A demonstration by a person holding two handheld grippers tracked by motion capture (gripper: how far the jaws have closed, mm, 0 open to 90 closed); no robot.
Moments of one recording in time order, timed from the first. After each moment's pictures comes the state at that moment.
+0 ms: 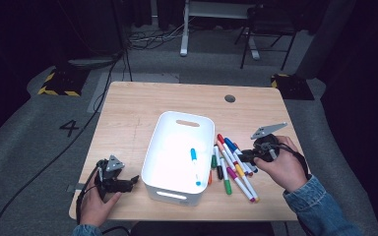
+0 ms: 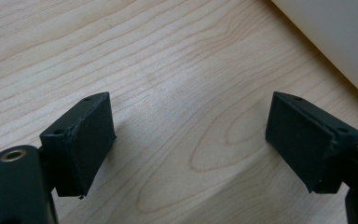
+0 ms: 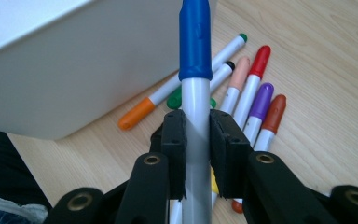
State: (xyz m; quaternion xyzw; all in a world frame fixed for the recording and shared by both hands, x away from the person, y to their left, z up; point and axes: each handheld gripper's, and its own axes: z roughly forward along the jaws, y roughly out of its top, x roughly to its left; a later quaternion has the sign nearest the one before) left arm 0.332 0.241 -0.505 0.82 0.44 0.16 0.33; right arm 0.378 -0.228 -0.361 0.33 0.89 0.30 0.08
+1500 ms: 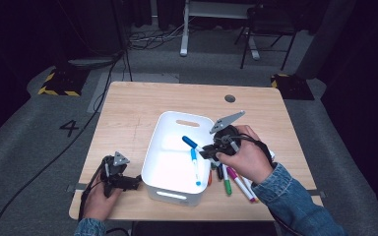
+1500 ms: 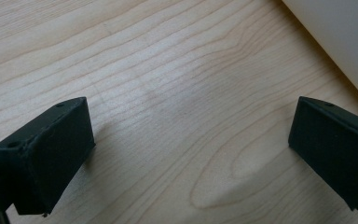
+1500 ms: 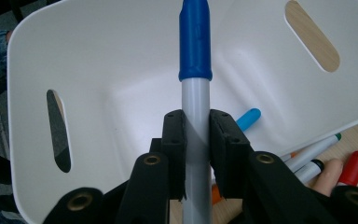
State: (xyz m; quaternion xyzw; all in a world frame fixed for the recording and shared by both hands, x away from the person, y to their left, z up) left arm 0.346 0.227 -0.505 0.82 0.46 0.16 0.31; right arm 0.379 -0.124 -0.331 0.24 0.91 0.33 0.04
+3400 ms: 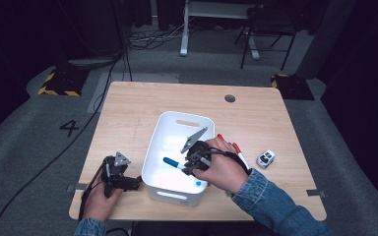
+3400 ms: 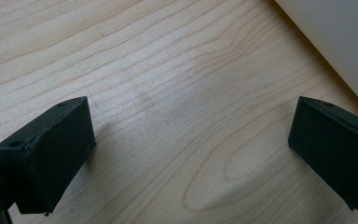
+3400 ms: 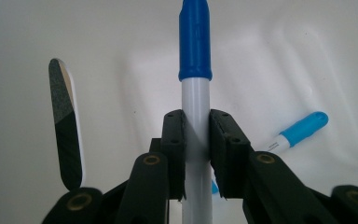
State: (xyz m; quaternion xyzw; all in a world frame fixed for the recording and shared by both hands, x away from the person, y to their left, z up) left arm 0.346 0.225 -0.505 0.82 0.45 0.16 0.31; right arm 0.366 -0.064 -0.370 0.16 0.95 0.26 0.03
